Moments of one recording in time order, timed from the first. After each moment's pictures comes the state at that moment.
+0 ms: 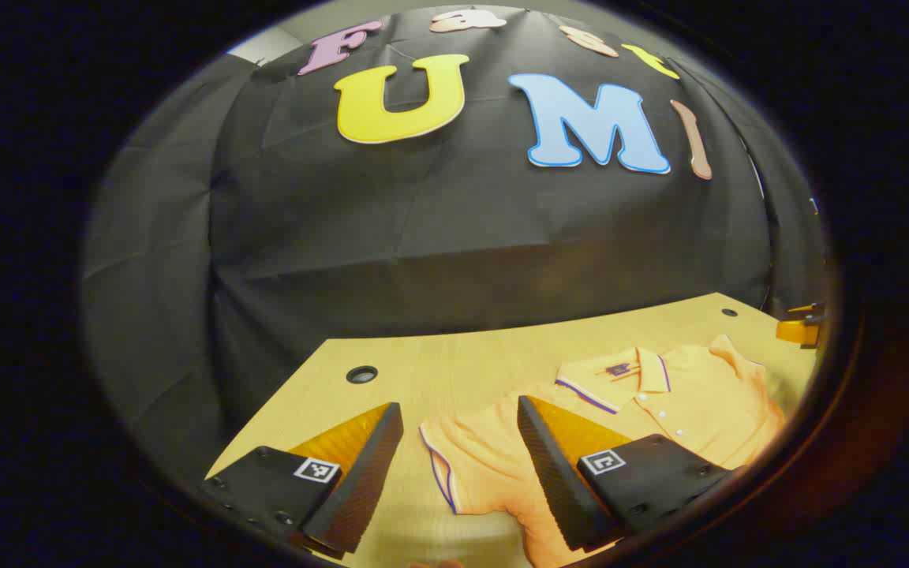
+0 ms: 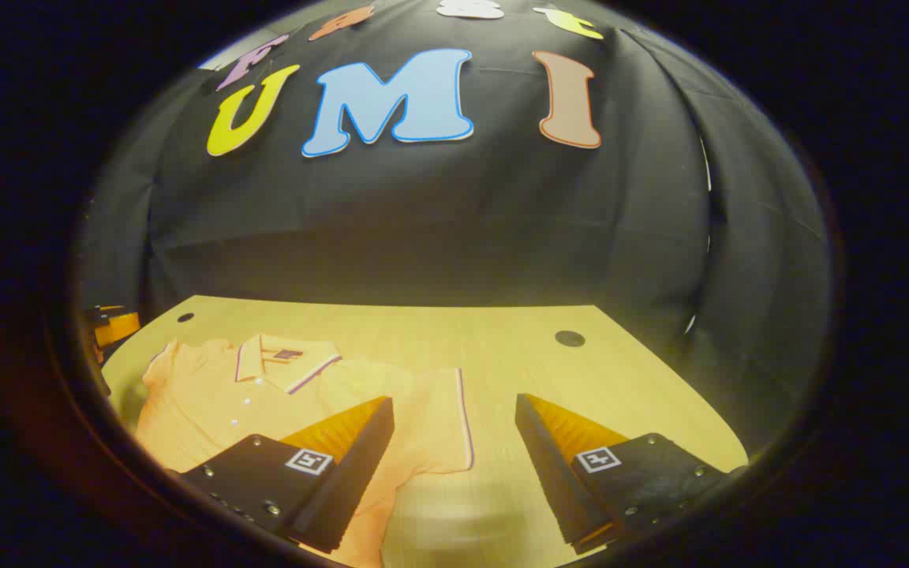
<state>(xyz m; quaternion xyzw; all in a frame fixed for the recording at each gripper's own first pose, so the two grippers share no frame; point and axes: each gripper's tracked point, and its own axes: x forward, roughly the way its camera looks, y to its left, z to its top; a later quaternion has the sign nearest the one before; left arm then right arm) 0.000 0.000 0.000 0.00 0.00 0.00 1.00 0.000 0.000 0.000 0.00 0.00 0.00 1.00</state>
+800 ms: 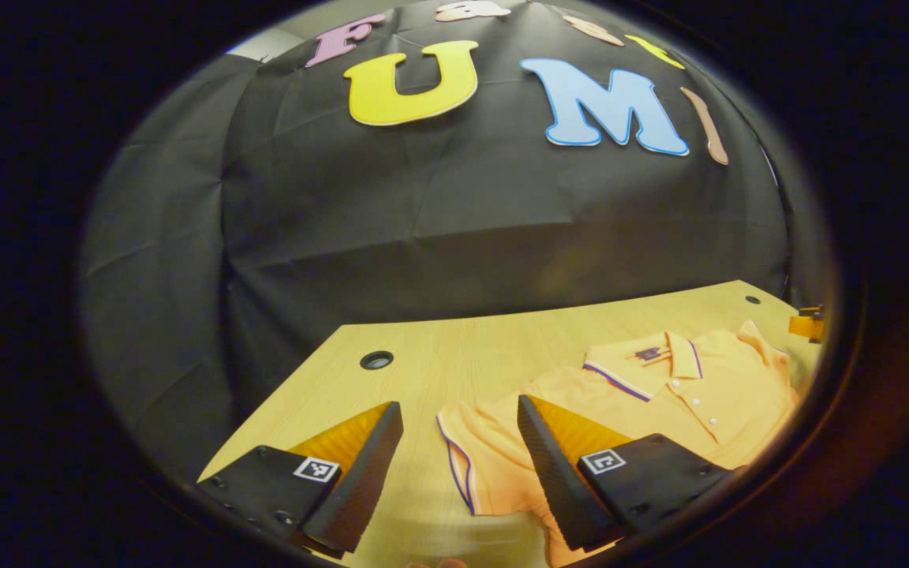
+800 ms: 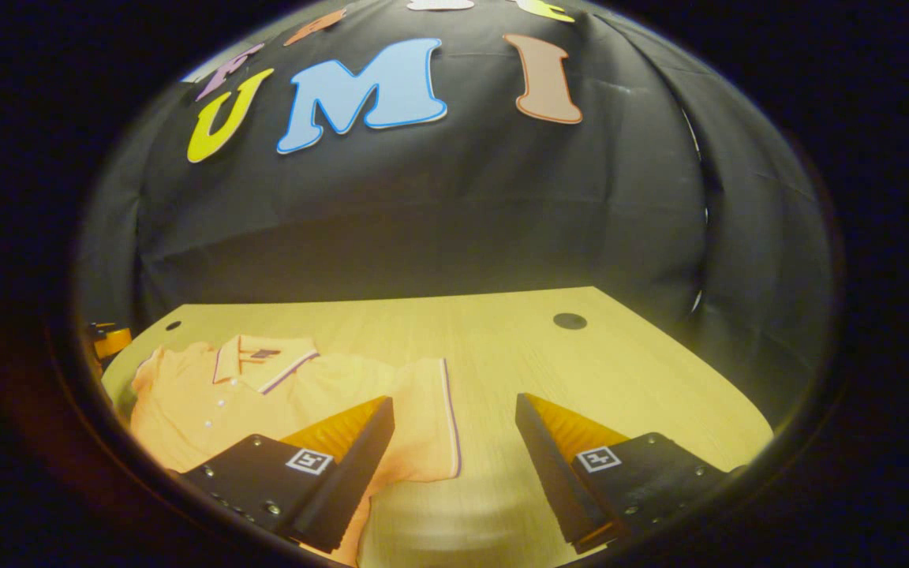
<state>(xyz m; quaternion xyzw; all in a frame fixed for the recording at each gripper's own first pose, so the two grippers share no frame) 0.019 0.017 -0.027 0.00 0.02 0.04 1.00 0.025 -0.013 -0.009 0.03 -0.02 0.01 1.00</state>
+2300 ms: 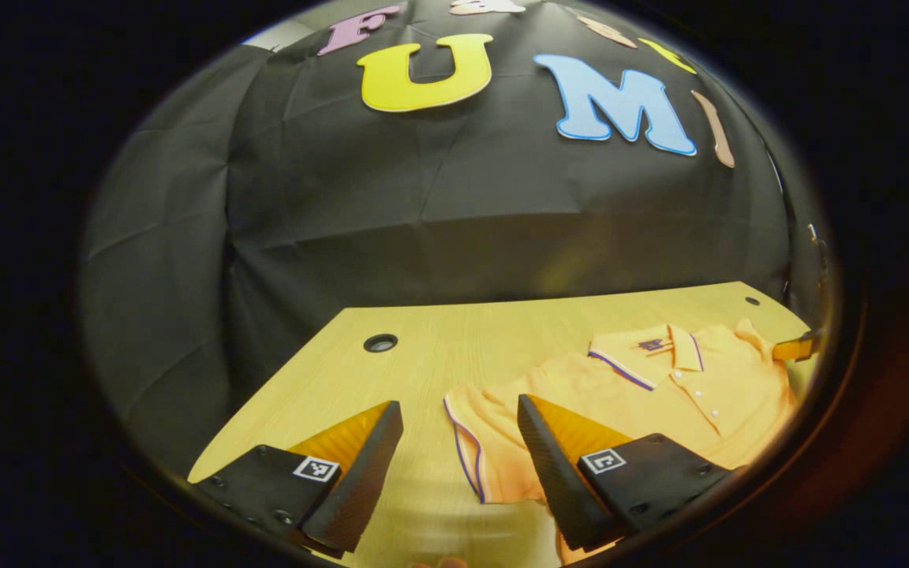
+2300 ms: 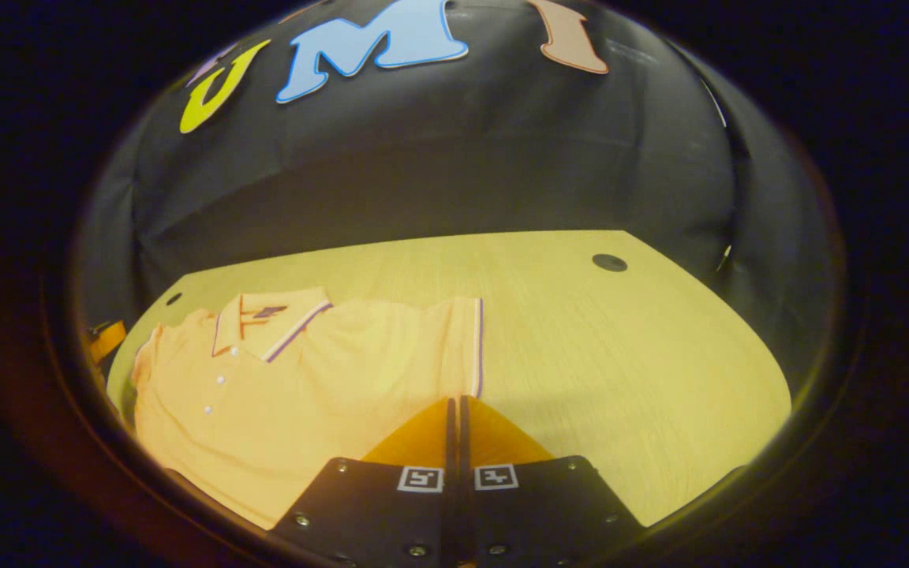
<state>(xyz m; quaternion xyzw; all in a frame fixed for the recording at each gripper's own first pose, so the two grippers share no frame) 0.015 0.029 -0.041 -0.02 0.04 0.04 1.00 0.051 0.027 -0.056 0.05 0.10 0.03 0.99</state>
